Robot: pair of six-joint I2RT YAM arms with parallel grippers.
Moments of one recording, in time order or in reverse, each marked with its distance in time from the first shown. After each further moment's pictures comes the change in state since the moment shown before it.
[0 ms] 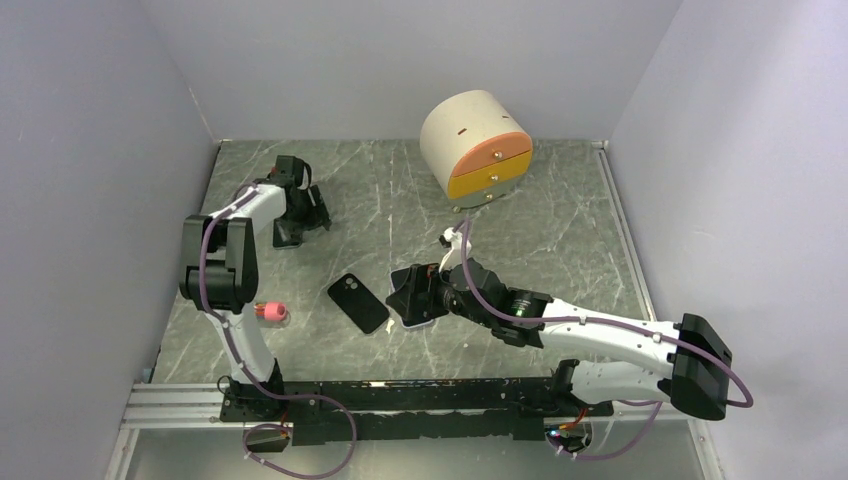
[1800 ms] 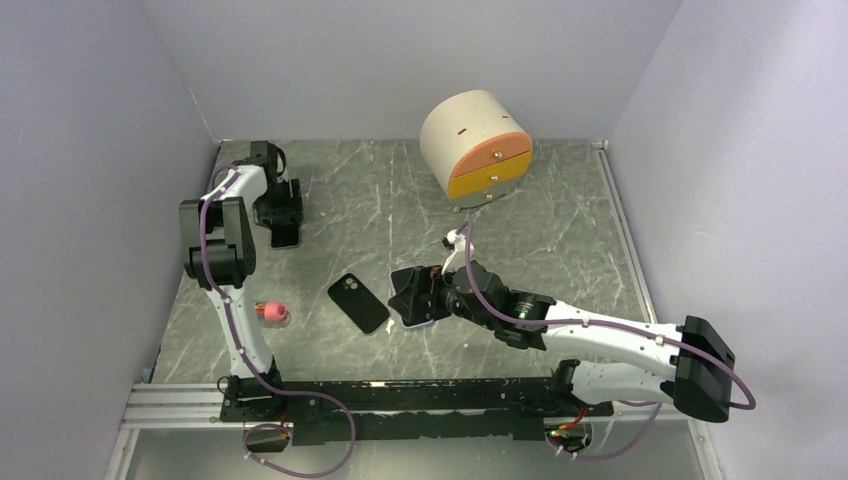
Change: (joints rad) left arm 0.150 0.217 0.296 -0.164 -0.018 0.356; right arm 0.001 -0.022 -0.028 0.010 0.001 0.008
